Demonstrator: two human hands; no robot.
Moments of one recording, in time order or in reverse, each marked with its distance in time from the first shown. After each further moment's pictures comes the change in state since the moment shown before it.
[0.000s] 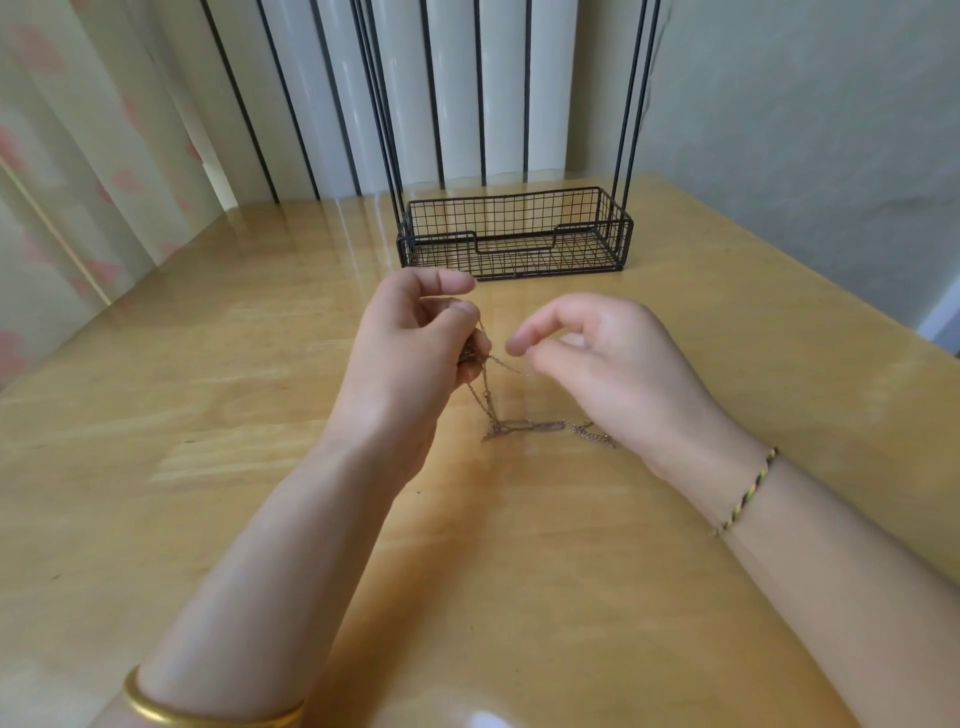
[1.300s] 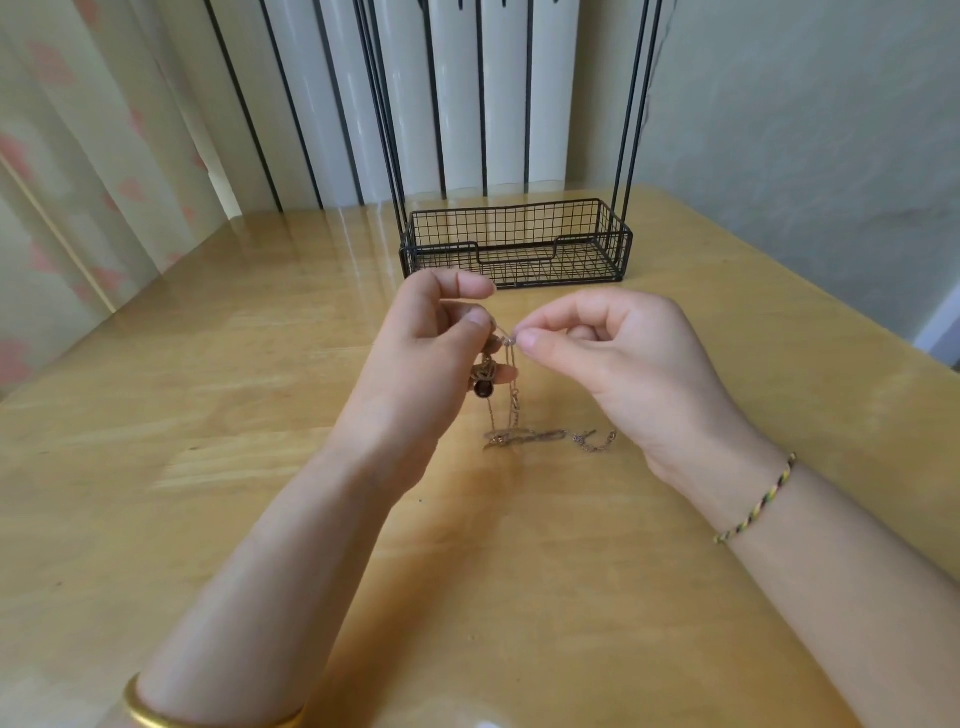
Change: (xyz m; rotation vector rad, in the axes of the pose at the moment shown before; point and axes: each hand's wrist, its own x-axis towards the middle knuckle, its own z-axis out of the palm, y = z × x) left_hand -0.002 0.003 0.002 0.032 -0.103 0.039; right_hand -0.001 -0.001 -0.004 0.234 0.093 -0.073
